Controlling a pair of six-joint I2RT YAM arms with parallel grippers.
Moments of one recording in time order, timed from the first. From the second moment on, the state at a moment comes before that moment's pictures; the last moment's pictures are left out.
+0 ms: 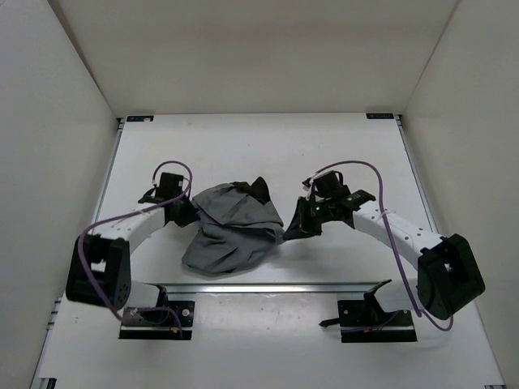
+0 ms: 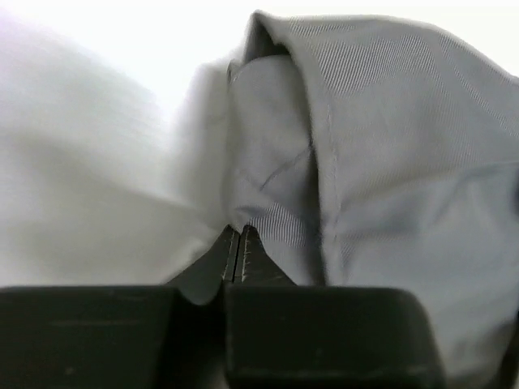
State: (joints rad) left arm -0.19 1.34 0.68 -0.34 0.00 -0.81; right arm 0.53 1.33 0.85 -0.51 -0.55 0.73
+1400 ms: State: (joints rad) left arm -0.04 1.65 1.70 -0.56 0.47 -1.00; right arm 0.09 1.97 2.34 -0.98 -0.74 0.54
